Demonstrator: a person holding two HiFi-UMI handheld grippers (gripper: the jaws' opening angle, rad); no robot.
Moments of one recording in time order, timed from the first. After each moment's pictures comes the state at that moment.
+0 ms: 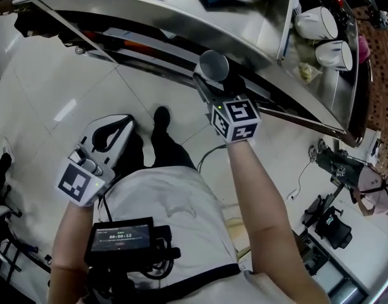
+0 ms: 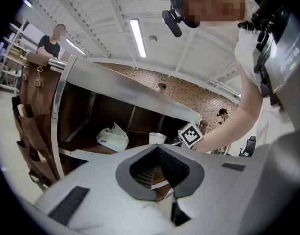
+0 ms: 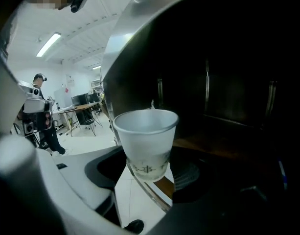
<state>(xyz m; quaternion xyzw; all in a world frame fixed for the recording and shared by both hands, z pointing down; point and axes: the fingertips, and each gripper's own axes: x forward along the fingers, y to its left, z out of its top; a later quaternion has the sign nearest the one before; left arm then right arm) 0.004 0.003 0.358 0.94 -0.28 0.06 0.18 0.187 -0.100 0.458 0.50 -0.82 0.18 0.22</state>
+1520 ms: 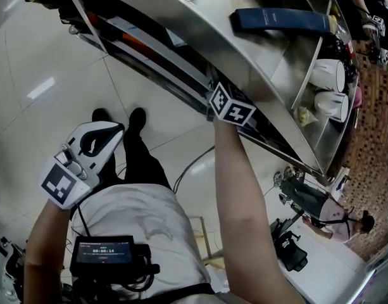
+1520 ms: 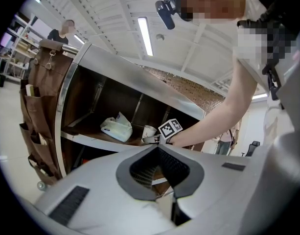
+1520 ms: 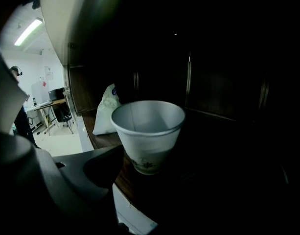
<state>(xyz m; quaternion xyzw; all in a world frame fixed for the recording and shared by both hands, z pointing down) 0.001 0.008 0.396 0.93 -0.29 0.05 0.21 0.244 -0.194 0.519 0.58 -0.75 0.20 0.25</state>
